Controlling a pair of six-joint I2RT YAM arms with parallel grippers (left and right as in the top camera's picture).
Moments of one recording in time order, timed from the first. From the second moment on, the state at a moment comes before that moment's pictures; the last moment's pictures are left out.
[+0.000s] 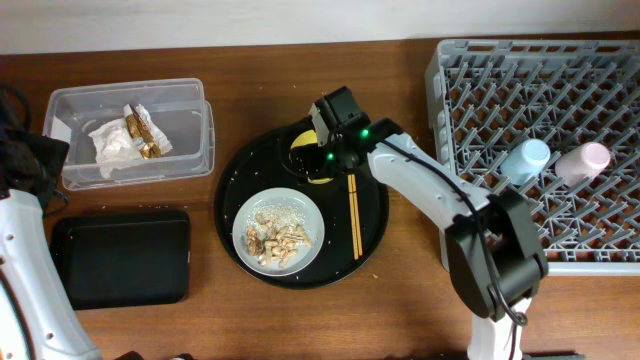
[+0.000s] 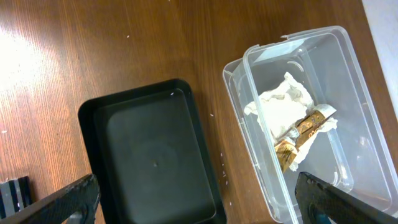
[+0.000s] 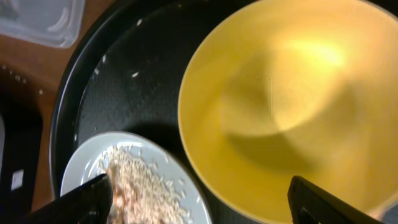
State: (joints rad) left arm 0.42 1.51 1.75 -1.34 -0.33 -0.88; right arm 0.52 2.02 1.54 -0.60 -0.31 0.33
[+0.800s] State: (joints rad) left arm 0.42 1.51 1.75 -1.34 -0.33 -0.88; right arm 0.66 2.13 1.53 -0.45 0.03 0.21
